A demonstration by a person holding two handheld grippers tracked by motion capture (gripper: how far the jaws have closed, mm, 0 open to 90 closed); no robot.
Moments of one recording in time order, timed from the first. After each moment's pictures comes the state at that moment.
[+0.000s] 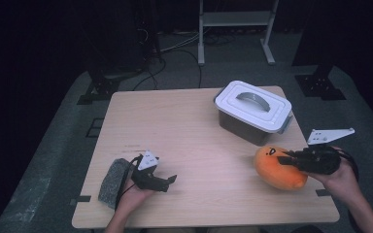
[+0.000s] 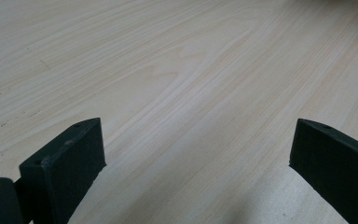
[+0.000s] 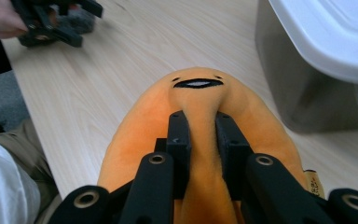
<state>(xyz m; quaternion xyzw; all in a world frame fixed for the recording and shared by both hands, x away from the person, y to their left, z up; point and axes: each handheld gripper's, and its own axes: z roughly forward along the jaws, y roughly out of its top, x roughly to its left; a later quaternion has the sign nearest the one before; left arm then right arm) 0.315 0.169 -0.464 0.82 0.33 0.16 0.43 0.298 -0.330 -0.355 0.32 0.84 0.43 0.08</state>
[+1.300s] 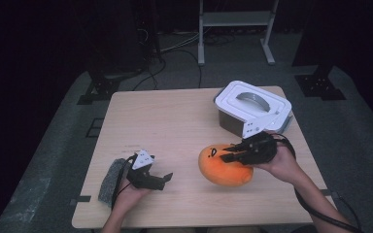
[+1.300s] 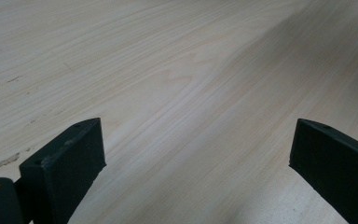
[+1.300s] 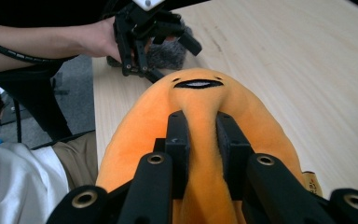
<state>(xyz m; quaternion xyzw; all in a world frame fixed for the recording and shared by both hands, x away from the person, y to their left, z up) 0.315 0.181 -0.459 0.81 0.34 0.17 0.44 0.324 -0.180 -0.326 0.16 0.88 0.44 0.01</state>
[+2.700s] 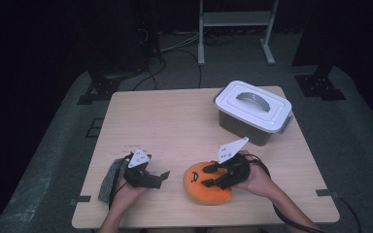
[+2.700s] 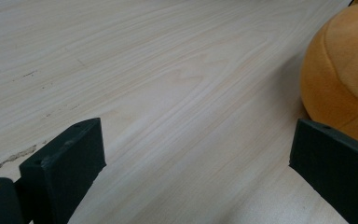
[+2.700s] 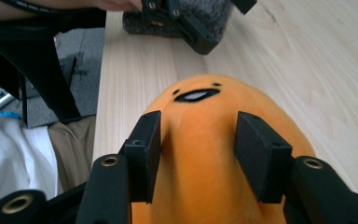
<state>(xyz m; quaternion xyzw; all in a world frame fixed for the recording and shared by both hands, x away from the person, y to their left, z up) 0.318 0.190 -0.458 0.81 0.35 0.17 0.44 0.318 -0.135 -0.402 0.11 0.89 0.44 -0.02</state>
